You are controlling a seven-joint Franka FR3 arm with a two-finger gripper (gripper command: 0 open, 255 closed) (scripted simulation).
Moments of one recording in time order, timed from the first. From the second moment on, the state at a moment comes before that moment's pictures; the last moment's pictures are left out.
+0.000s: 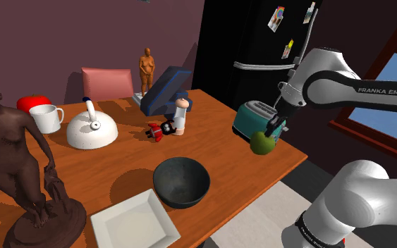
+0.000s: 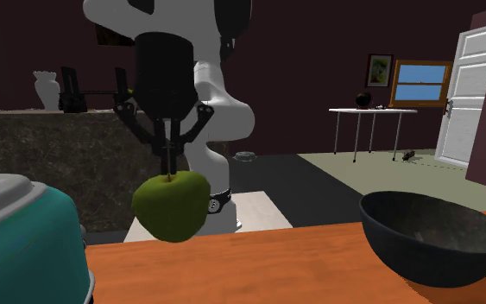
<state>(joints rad) -0.09 -0.96 -0.16 -2.81 -0.14 2.02 -0.18</state>
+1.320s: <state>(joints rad) -0.05 -0.94 -0.08 -2.56 -0.08 1.79 -0.13</state>
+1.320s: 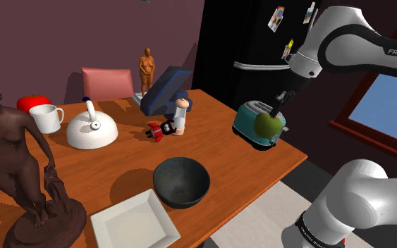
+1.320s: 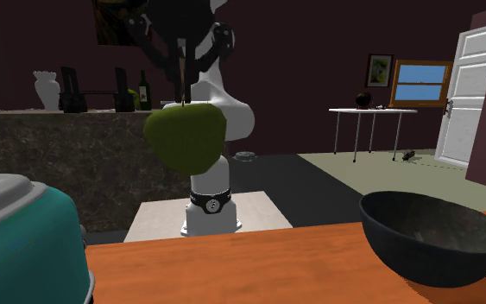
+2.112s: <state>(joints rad) 0.05 -0.81 0.20 -2.40 0.09 1.76 0.15</state>
